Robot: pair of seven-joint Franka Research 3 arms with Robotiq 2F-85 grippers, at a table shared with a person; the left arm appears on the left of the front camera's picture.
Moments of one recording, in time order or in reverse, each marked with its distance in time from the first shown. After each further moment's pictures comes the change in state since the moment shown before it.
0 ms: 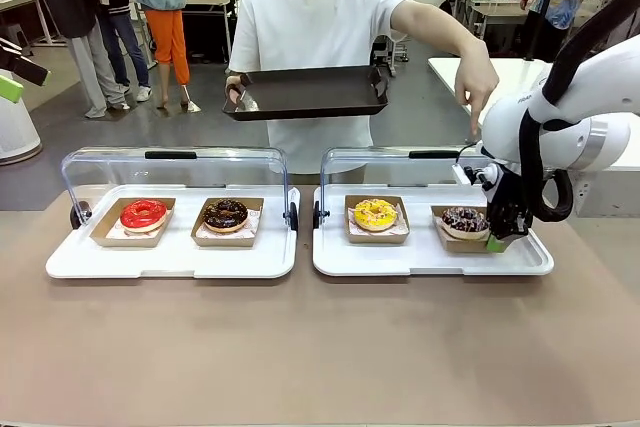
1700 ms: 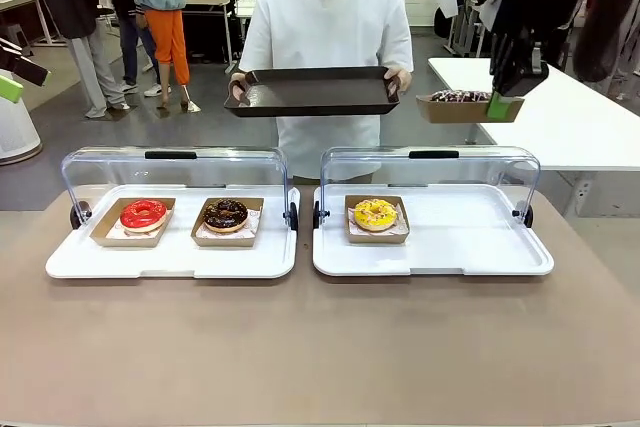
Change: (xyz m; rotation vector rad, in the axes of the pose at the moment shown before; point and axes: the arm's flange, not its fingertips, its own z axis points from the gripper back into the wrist) left arm 0.000 0.000 0.000 0.000 0.000 0.000; right arm 0.133 0.109 0.287 -0.188 0.061 -0.046
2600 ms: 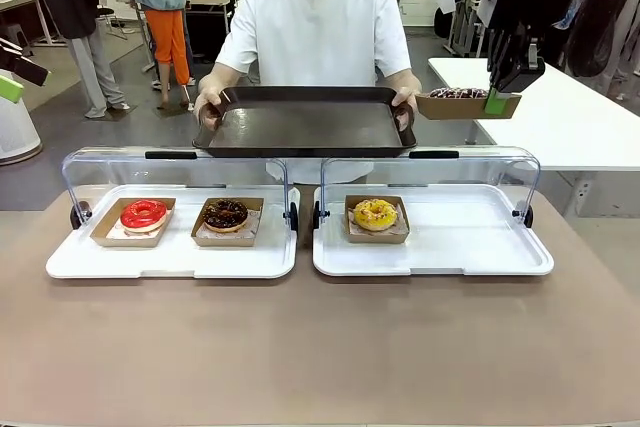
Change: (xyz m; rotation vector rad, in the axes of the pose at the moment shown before) left arm 0.000 0.000 0.000 0.000 0.000 0.000; right arm 0.000 -0.003 0.002 -0.003 -0.002 0.001
